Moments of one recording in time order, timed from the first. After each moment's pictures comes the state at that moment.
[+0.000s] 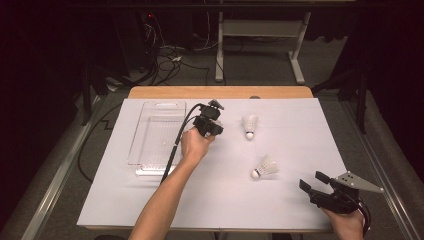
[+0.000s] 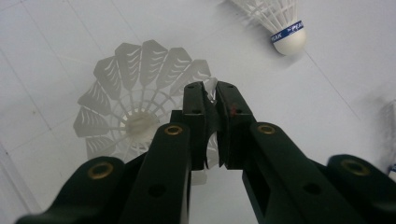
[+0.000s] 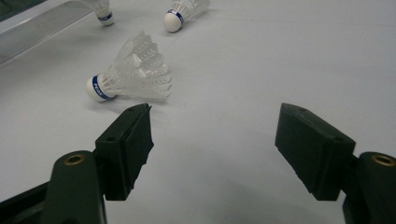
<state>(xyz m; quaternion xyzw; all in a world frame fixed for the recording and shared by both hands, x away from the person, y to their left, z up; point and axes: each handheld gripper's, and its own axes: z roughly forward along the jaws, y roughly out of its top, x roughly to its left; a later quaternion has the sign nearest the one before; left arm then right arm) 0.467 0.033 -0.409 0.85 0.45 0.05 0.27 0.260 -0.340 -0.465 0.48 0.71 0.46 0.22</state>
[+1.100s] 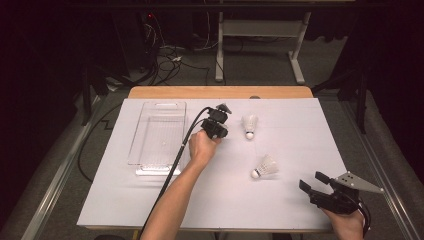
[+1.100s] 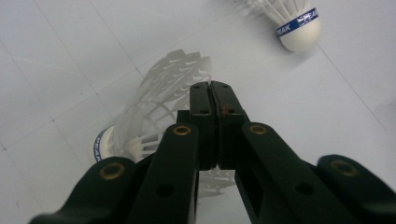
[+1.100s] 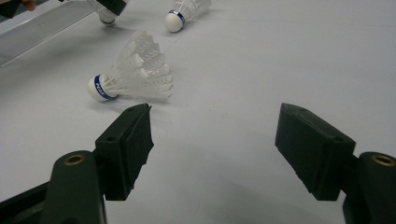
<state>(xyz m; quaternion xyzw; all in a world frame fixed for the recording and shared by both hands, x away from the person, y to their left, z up) 0.476 0.010 -0.433 0.86 0.45 0.06 0.25 0.259 -0.340 -0.465 0.48 0.72 0.46 0.22</state>
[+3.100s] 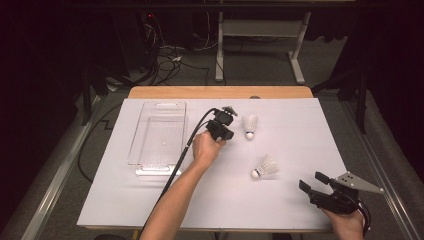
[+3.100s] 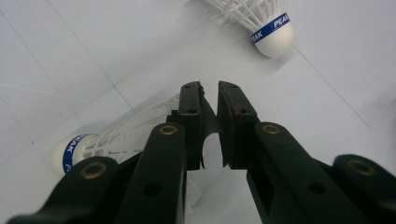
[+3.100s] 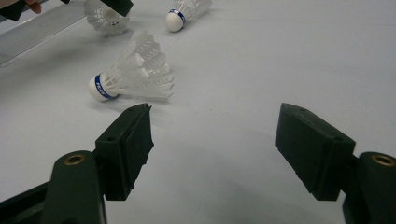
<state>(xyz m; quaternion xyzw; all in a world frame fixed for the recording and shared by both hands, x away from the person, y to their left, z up) 0.469 -0.003 -0.431 0.87 0.42 0.07 0.26 0.259 -0.339 -0.465 0.48 0.72 0.46 0.22</state>
